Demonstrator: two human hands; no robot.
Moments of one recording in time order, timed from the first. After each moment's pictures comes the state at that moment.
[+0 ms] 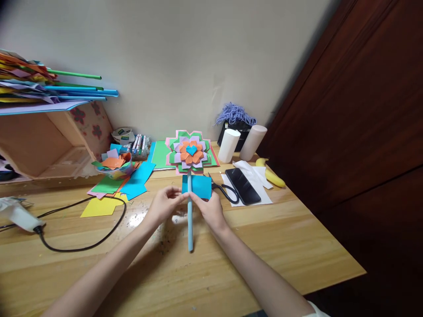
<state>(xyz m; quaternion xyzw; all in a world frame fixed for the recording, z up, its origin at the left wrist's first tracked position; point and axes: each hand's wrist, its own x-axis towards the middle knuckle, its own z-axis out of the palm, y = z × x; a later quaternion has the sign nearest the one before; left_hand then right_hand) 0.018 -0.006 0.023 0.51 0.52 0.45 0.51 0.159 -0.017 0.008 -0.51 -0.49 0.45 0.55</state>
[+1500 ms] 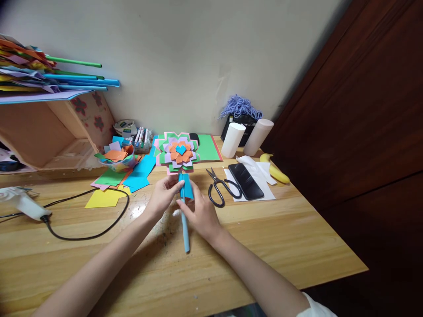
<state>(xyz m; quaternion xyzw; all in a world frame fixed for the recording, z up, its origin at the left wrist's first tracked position) 0.017 0.000 0.027 0.45 0.42 0.54 0.58 0.143 -0.043 0.014 -0.49 -0.67 0.33 0.44</state>
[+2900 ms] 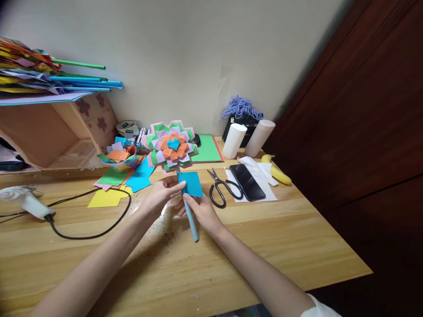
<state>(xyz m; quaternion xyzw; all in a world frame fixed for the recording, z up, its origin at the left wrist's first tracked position) 0.007 -0.010 0.048 0.42 0.43 0.47 0.65 0.137 -0.034 0.011 -0.40 -0.50 0.62 0.45</state>
